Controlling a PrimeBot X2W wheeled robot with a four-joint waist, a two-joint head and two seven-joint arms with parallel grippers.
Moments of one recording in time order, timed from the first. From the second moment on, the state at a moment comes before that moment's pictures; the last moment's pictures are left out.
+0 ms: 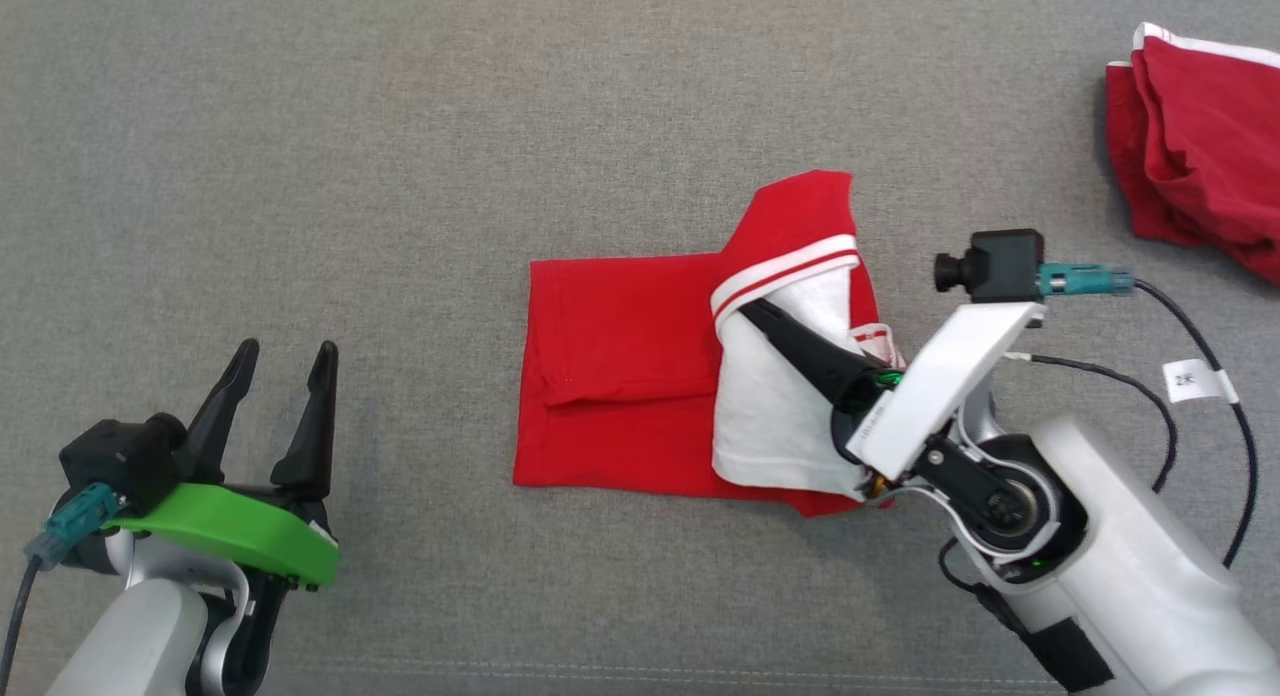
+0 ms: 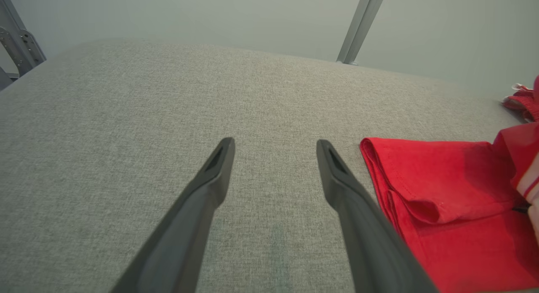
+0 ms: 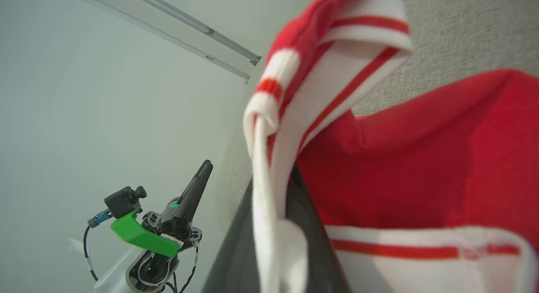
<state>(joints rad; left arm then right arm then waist) -0.21 0.39 -0.42 0.15 -0.74 0.05 -0.26 -0.34 -0.24 0.56 -0.03 1.20 -0.02 0.27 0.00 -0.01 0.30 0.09</state>
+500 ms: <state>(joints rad) -0.25 0.37 -0.38 0.19 -0.73 0.04 -0.26 -0.49 -0.13 0.67 0.21 1.06 -0.03 0.24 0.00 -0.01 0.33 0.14</state>
